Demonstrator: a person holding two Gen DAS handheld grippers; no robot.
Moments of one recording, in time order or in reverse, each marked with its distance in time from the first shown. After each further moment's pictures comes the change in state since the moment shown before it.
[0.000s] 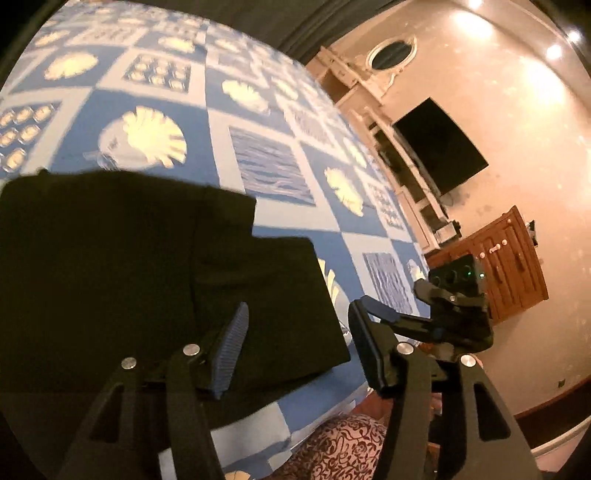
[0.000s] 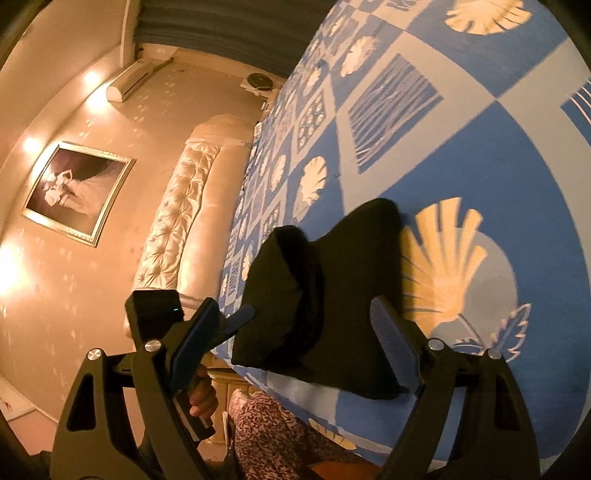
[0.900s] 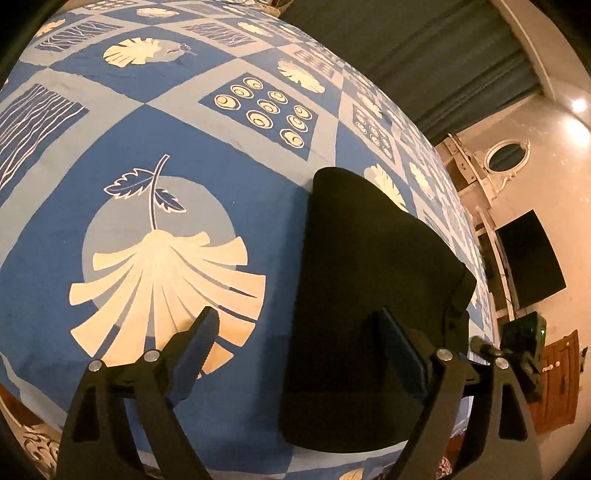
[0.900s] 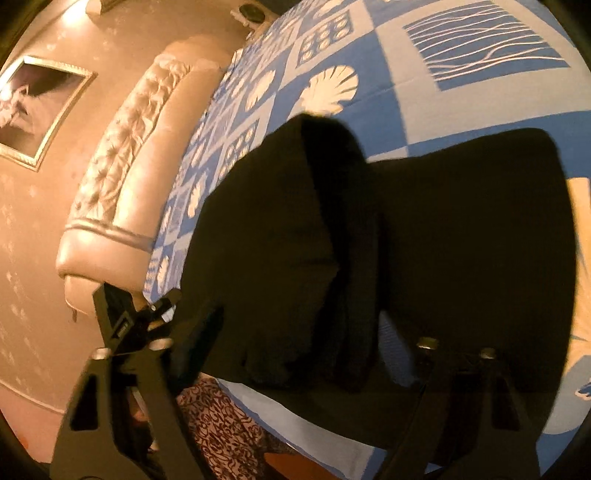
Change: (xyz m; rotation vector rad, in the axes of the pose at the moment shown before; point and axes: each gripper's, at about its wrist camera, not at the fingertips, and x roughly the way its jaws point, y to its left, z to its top) left arm -0.103 0.167 -0.049 -0.383 -0.229 0.331; right arm 0.158 0.041 -0.020 -0.157 0.253 -0.259
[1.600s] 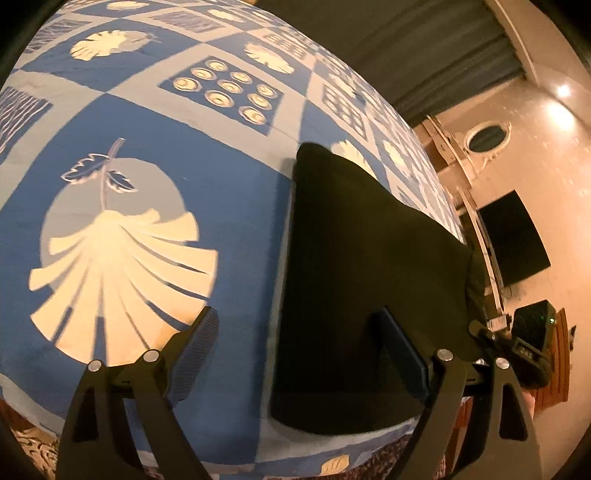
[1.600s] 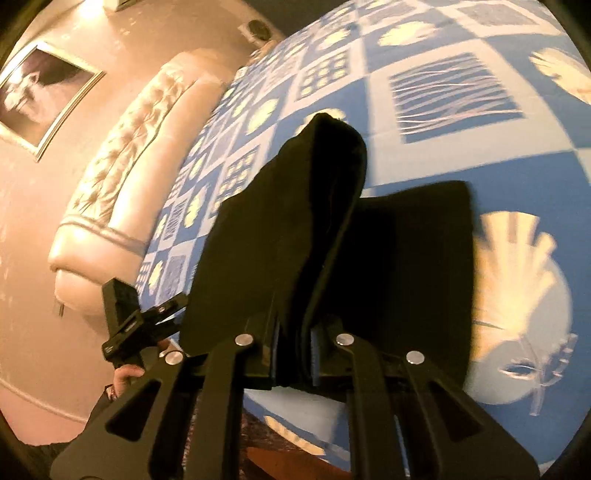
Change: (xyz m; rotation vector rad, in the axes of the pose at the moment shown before) left arm 0.009 -0.021 -0.012 0.052 0.065 -0.083; right arm -0.070 -0.010 -0.006 -0.048 -0.106 -0.062
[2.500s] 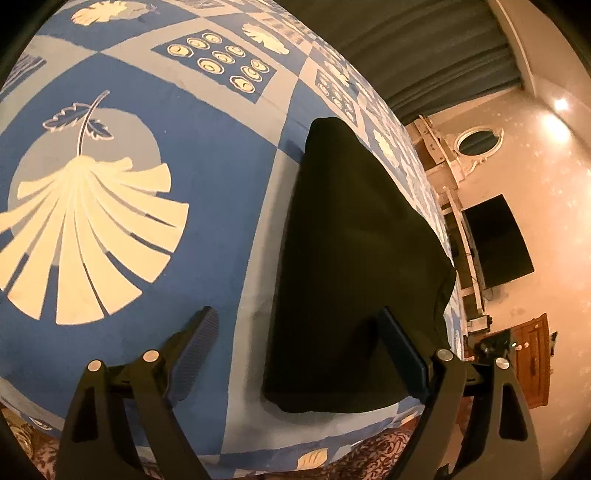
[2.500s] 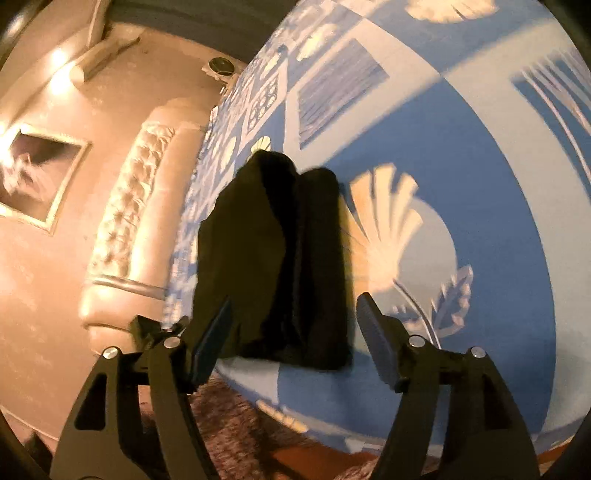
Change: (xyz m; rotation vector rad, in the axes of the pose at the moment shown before) left arm 0.014 -0.001 -0.016 -0.063 0.034 -0.086; right arm -0.057 -0.107 -0.036 0.259 -0.064 0.136
